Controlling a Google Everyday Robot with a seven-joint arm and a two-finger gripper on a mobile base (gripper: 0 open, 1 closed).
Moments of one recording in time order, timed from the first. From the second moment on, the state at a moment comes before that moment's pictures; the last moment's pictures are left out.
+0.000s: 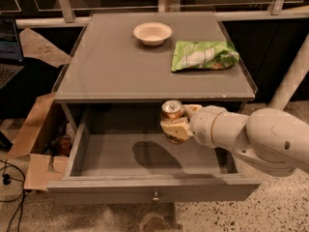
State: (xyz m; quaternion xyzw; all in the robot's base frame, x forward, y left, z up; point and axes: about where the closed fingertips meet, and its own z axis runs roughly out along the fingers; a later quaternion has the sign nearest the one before) arm 0.528 -0.080 0.798 -0.33 0.78 0.15 0.51
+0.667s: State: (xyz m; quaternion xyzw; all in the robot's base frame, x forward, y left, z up) arm 0.529 -0.078 0.798 -0.34 0.76 0.16 0.53
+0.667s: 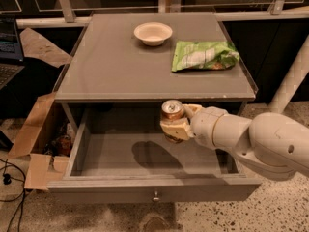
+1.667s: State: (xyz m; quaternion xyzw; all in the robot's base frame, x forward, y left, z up) arm 0.524 -0.078 0.705 -0.36 0.77 0.21 0.49
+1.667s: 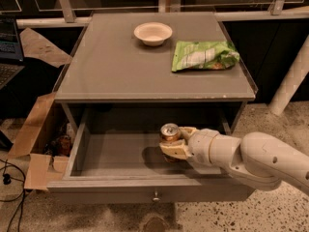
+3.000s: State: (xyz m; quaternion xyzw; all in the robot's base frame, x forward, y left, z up) arm 0.524 -0.078 0.704 -0.36 0.77 0.21 0.49
